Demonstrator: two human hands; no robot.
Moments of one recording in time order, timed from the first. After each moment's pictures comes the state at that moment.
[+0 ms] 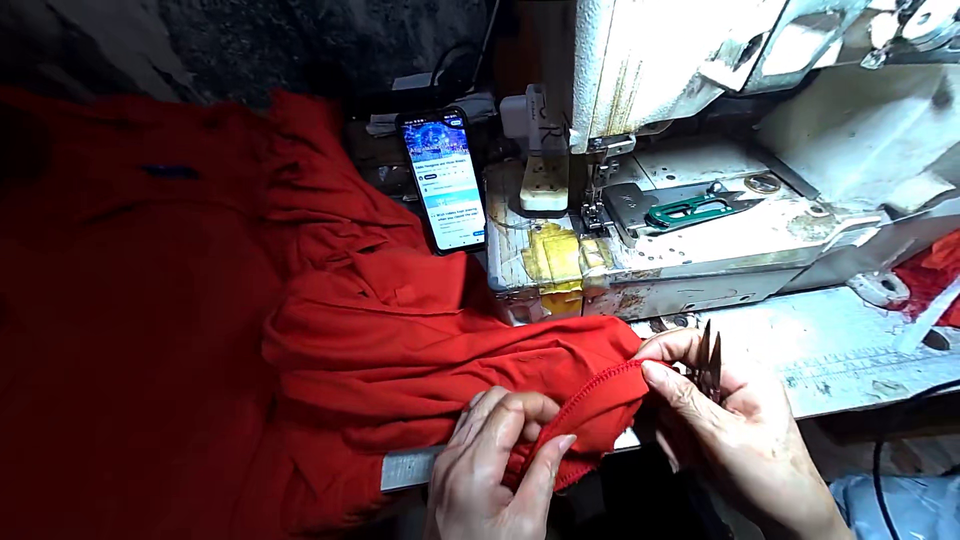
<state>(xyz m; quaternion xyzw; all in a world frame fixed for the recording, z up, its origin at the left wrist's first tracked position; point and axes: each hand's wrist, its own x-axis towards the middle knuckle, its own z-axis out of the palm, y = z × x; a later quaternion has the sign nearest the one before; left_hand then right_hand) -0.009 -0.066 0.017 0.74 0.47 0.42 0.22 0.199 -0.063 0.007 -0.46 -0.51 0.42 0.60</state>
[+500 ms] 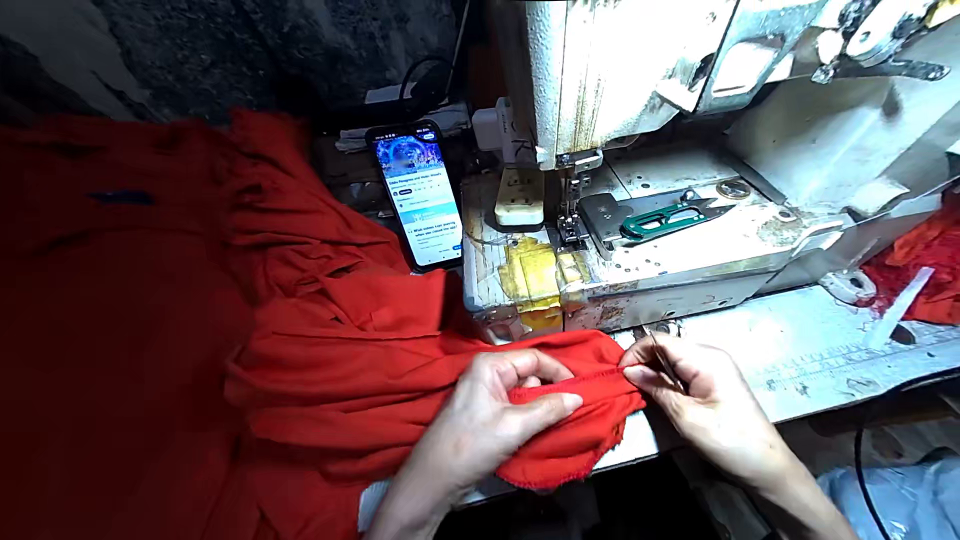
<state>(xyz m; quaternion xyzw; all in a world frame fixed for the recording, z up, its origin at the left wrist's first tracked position) -0.006 0.007 0.023 0.69 0.39 0.30 0.52 0.229 -0.041 -0.010 -0.53 -0.64 0.26 0.49</state>
